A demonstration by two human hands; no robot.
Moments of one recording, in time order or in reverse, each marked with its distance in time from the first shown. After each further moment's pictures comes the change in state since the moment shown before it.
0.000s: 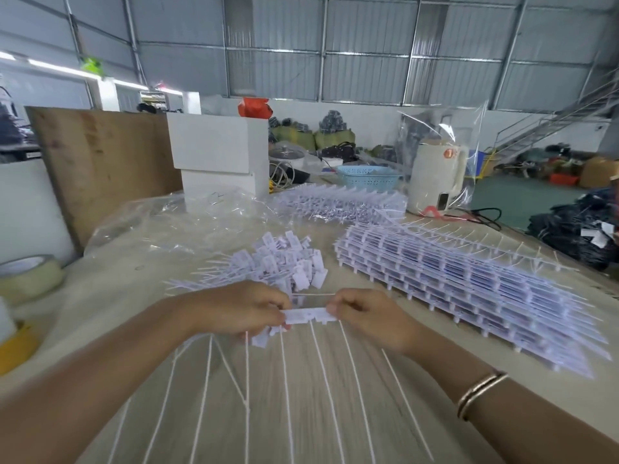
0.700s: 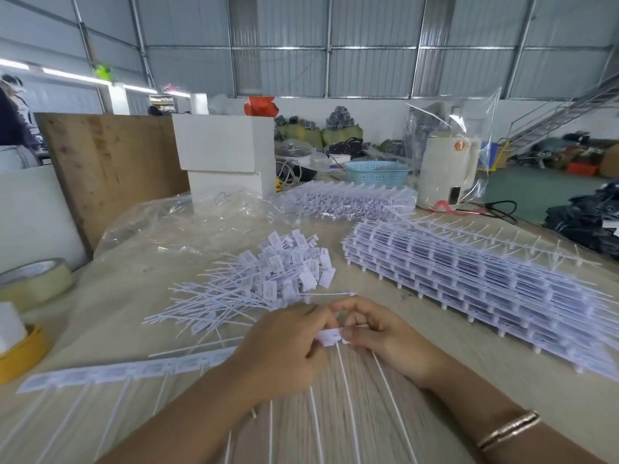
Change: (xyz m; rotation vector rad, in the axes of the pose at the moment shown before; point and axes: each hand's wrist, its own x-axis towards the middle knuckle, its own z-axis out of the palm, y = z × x) left_hand 0.011 0.016 0.073 0.395 0.507 0.227; right_hand -0.019 0.013 0.014 0.416 -0.084 -0.099
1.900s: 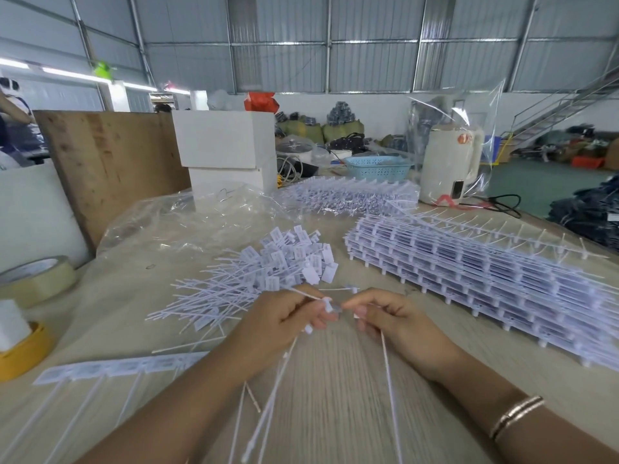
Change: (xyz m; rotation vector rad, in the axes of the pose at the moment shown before) left_hand 0.002 -0.008 -0.010 -0.671 0.099 -0.145; right_hand -0.003 -0.003 -0.003 0.080 0.151 -0.115
